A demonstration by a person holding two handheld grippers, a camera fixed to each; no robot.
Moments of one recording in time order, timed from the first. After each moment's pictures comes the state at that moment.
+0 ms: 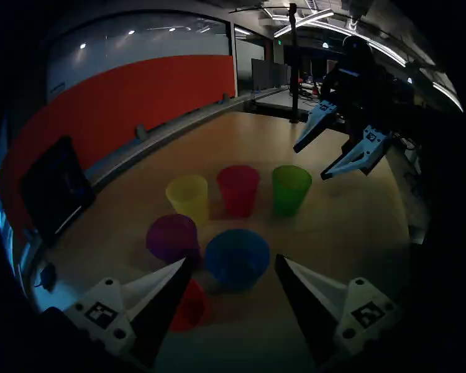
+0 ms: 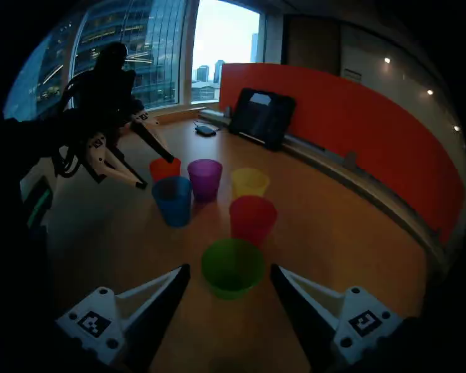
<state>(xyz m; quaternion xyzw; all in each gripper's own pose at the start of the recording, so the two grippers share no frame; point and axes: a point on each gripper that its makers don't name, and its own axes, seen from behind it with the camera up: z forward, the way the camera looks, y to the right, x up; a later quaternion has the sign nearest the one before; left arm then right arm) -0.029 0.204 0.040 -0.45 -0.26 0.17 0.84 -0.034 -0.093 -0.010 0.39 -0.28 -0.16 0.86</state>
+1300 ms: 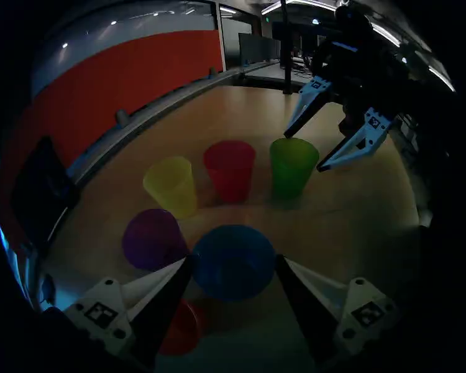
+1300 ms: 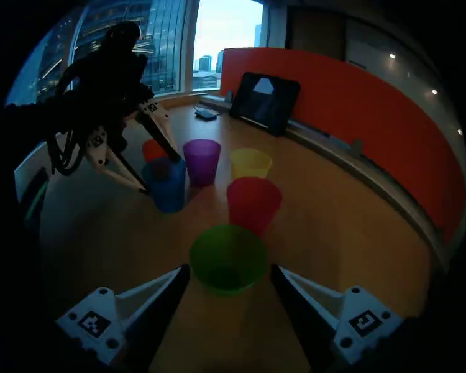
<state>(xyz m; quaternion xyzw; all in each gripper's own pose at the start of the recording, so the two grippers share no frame) -0.072 0.232 0.054 -0.46 -0.31 0.23 0.80 -0.070 -0.093 0.001 0.38 -0.30 -0.18 0.85</state>
